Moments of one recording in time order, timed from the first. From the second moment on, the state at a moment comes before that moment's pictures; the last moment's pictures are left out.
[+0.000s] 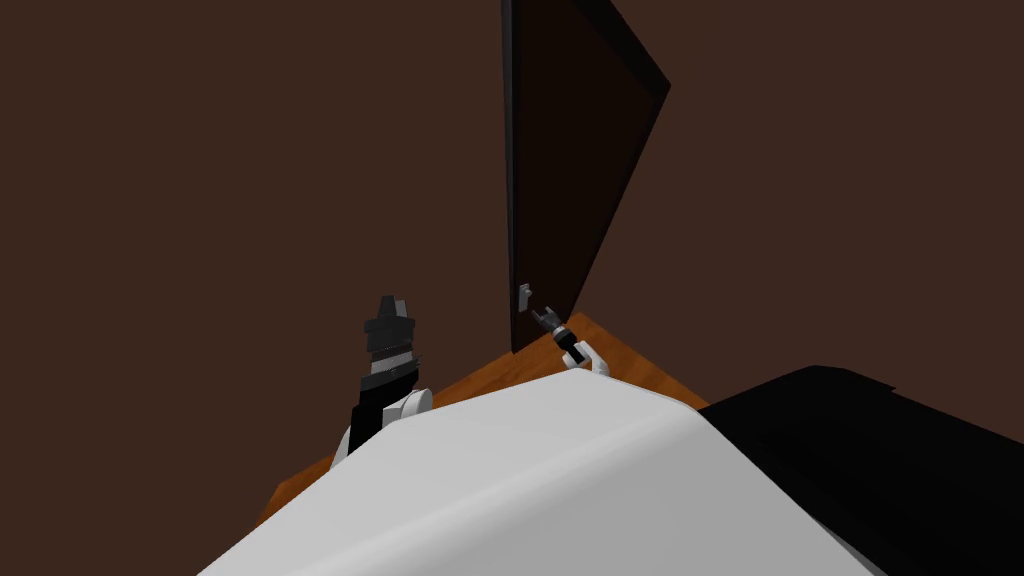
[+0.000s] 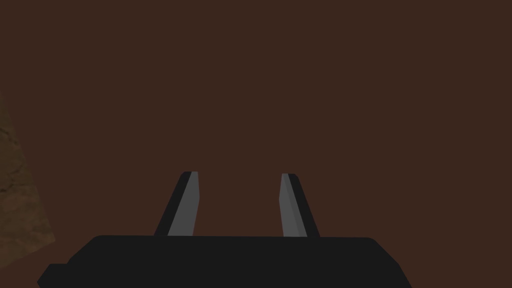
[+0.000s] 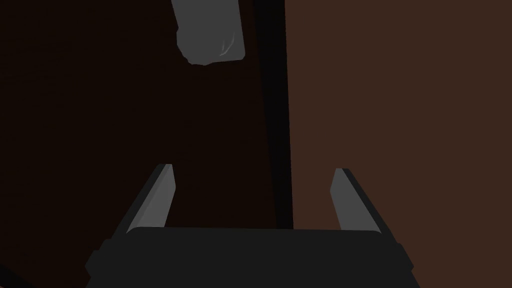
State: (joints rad) arm 0.16 -0.25 -0.01 -1.45 0.53 -0.48 0.65
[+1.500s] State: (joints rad) arm -0.01 -0.14 -0.20 -1.23 0.56 -0.41 0.87
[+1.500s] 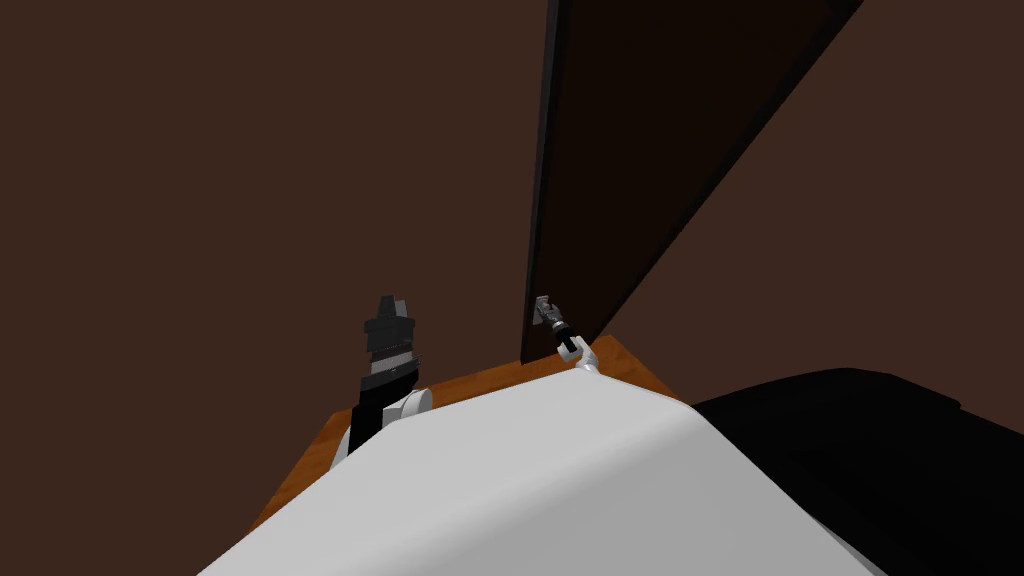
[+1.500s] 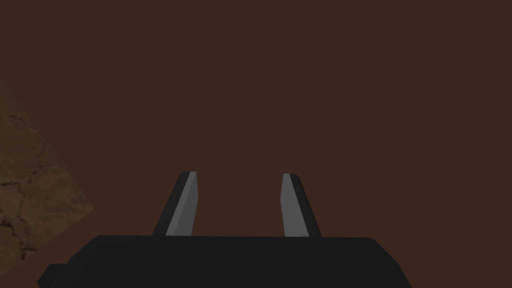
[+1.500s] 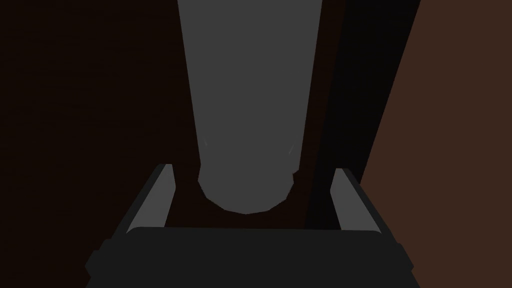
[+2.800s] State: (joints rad) arm -0.02 -0.13 -0.22 -1.22 0.49 -0.40 0.79
